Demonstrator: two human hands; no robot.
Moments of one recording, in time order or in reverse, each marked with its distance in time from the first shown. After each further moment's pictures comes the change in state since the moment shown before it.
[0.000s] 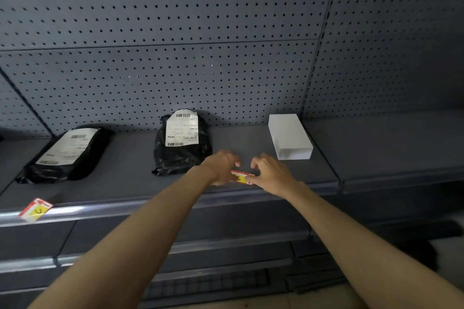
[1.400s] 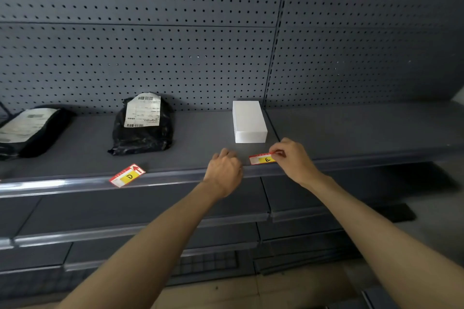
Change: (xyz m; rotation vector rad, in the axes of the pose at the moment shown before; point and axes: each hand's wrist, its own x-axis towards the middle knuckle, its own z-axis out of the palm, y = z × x) left_hand 0.005 0.136 0.074 0.080 0.405 0.010; right_hand -0.090 0.128 -0.073 0.195 0.195 0.009
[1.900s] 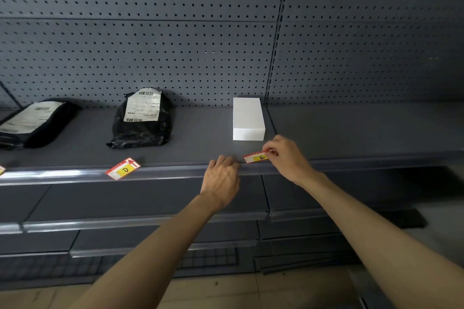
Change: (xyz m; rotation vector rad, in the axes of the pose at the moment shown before) left_hand -0.019 0.022 0.020 0.019 0.070 -0.076; right_hand 0.006 0.005 -0.001 -0.050 -0.047 -0.094
